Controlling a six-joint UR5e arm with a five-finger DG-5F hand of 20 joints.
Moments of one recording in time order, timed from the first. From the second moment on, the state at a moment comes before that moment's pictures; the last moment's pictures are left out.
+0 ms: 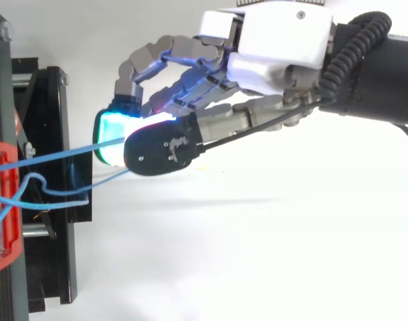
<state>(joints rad) 0.10 -2.29 -1.00 -3.28 -1.29 0.06</state>
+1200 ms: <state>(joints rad) 0.11 -2.29 -1.03 -3.30 -1.29 0.07</state>
